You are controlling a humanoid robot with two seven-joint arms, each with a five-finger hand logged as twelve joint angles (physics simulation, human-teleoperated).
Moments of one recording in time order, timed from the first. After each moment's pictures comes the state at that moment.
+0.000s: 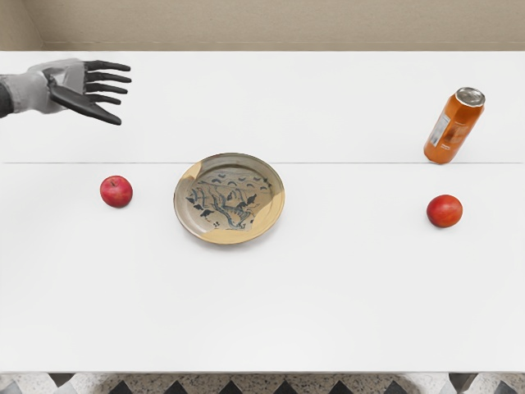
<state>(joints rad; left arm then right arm) -1.20 0.59 -0.12 -0.56 0.20 -0.61 -0.01 -0.06 0.00 0.11 0.19 -0.23 0.02 -0.12</state>
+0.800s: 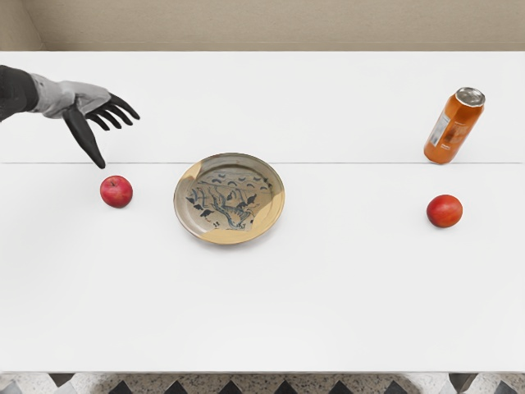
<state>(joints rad) -1.34 0.60 -0.05 -0.78 0.85 -0.61 0.12 -0.06 0.00 0.11 0.19 -0.23 0.02 -0.12</state>
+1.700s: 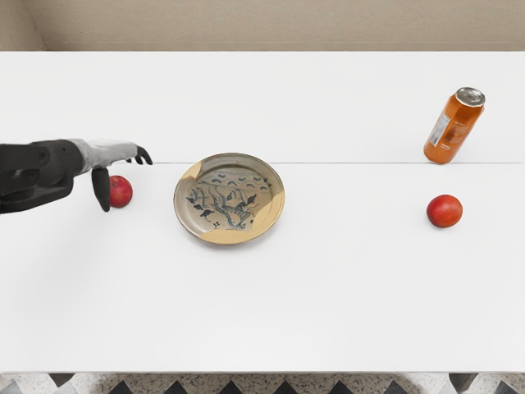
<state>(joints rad) -1.53 0.55 0.68 -1.23 0.83 0.10 0.12 -0.06 0.00 0.11 0.19 -0.23 0.02 -0.12</state>
